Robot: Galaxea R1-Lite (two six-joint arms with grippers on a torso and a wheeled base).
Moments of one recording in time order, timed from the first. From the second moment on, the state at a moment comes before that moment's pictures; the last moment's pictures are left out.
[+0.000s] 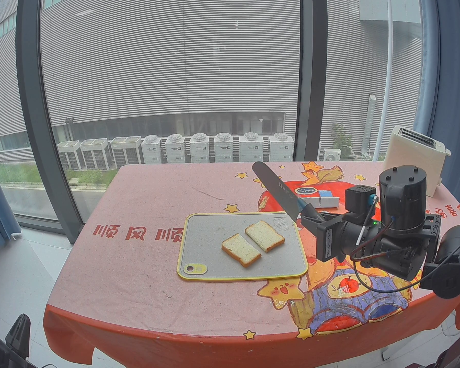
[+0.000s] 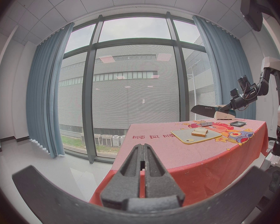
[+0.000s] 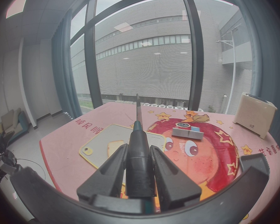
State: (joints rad) left arm -0.01 0.01 -0.02 0.00 -0.03 0.01; right arm 0.69 1.68 -0.69 -0.58 -0.23 0.17
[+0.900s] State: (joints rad) left arm -0.01 0.01 -0.02 0.00 -0.02 0.01; right arm 0.69 1.51 -0.57 -0.58 -0.27 0.18
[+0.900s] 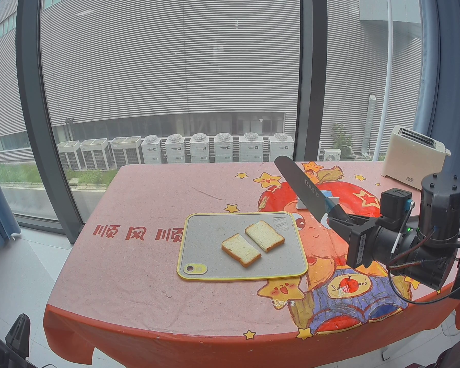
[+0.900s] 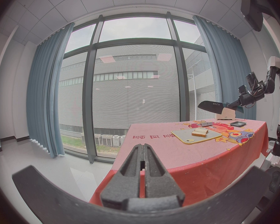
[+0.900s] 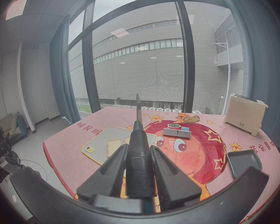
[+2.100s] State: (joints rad) left arm -0.01 0.02 -0.02 0.00 -0.02 0.01; right arm 0.69 1.50 -0.55 -0.58 -0.27 0.18
